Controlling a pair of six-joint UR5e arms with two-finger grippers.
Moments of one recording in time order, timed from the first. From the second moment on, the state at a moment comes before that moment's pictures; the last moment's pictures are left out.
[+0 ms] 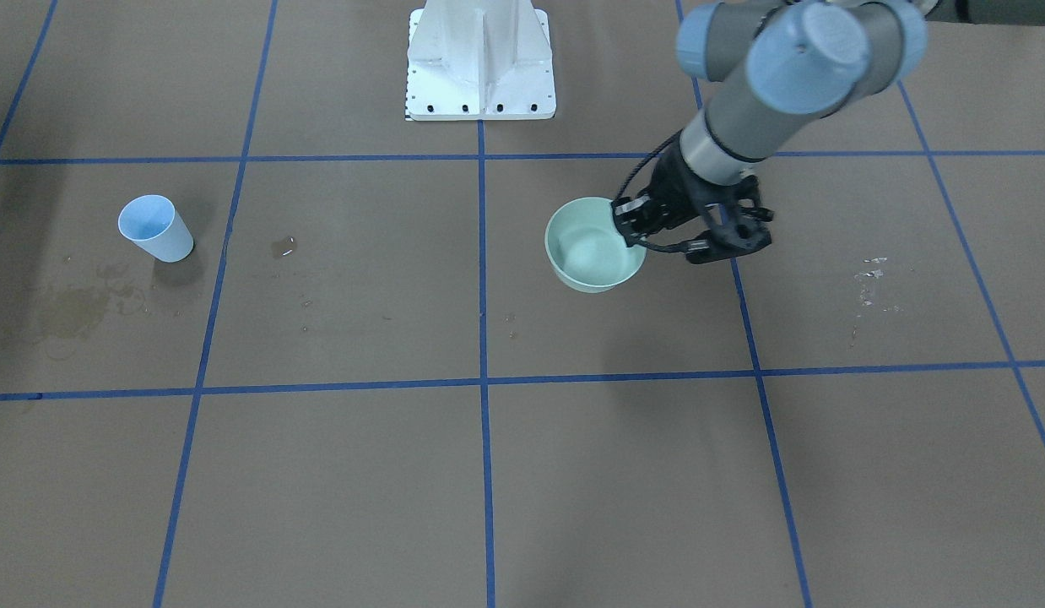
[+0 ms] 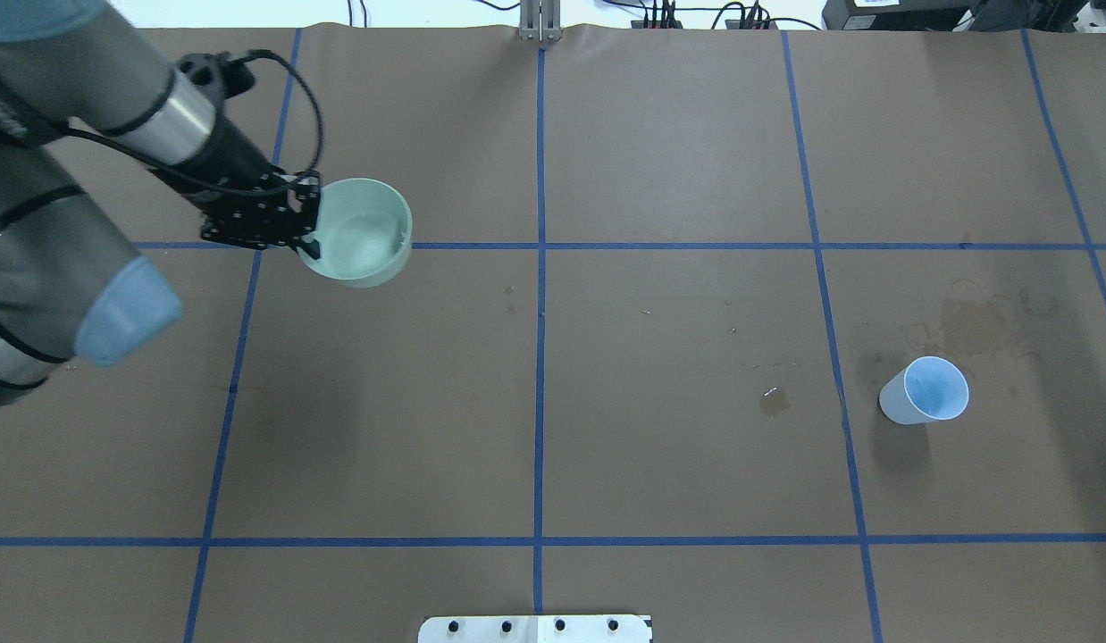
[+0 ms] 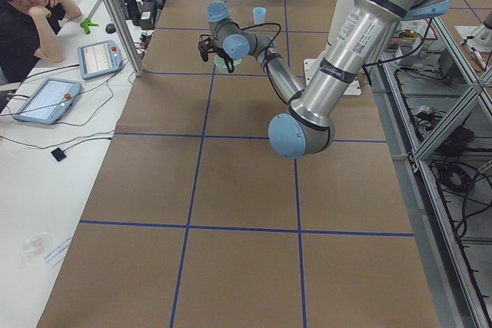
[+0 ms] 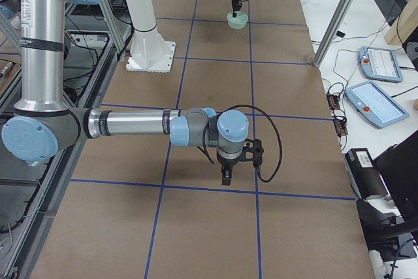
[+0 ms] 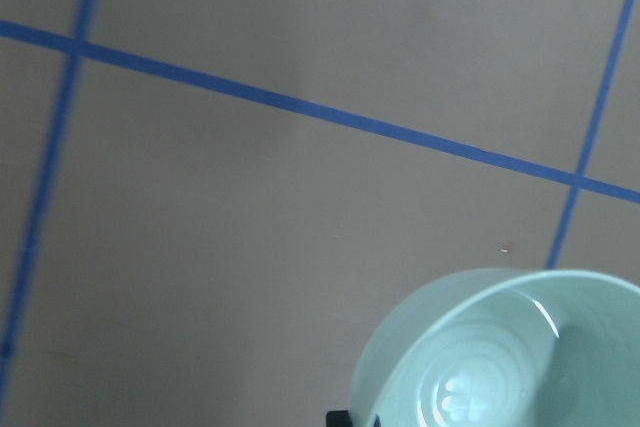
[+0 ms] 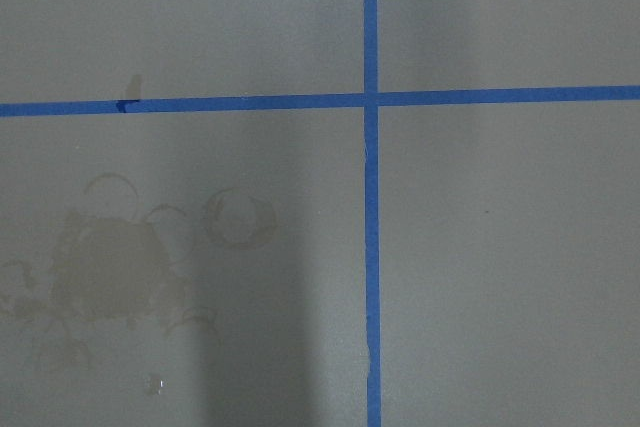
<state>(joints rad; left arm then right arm) -0.76 -2.22 -1.73 -1.58 -2.23 -1.37 1.56 -1.66 1.73 -1.61 2.40 0.06</state>
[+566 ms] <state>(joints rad) -0.60 -2.35 -1.43 -1.82 -2.02 -1.53 1.56 -1.66 1.73 -1.61 2.40 0.06</state>
